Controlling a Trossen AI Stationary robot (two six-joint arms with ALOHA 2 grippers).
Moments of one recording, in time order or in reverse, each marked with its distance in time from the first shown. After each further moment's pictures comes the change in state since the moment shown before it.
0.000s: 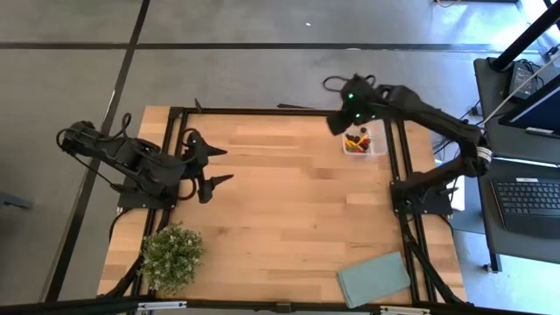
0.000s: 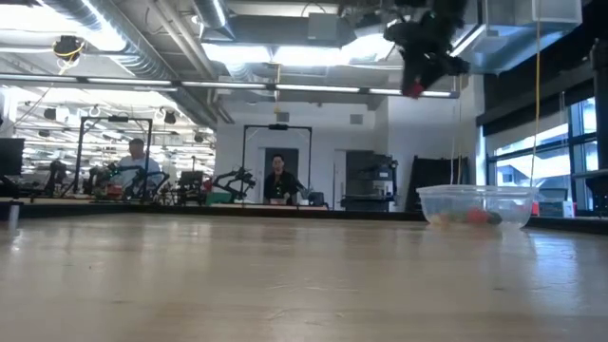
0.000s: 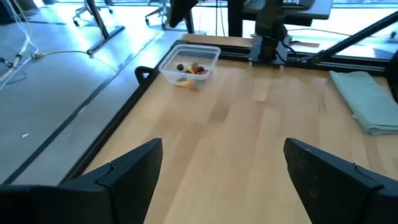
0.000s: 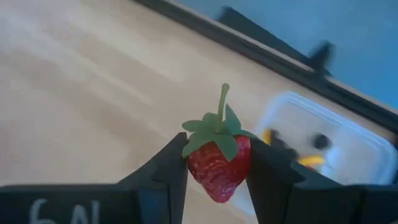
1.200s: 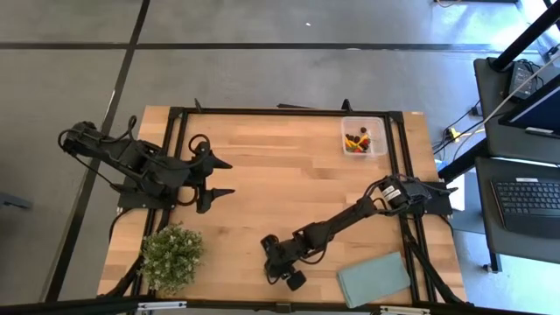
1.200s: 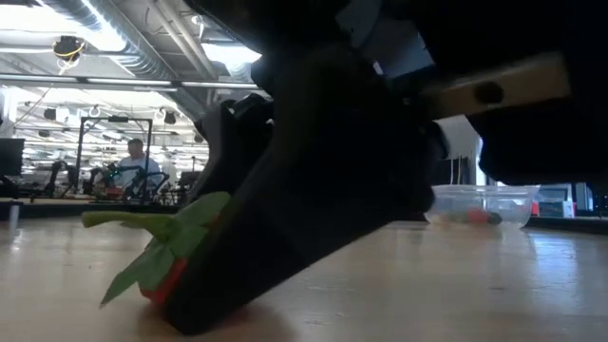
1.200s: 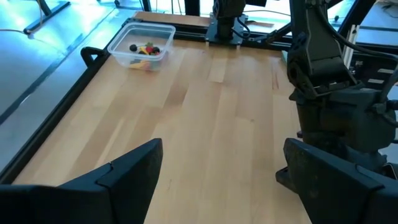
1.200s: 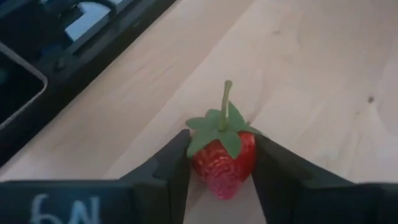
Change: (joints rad) left arm 0.000 0.026 0.000 0.009 0.195 -0.027; right arm 0.947 0.869 0.047 1.038 -0.286 -0.651
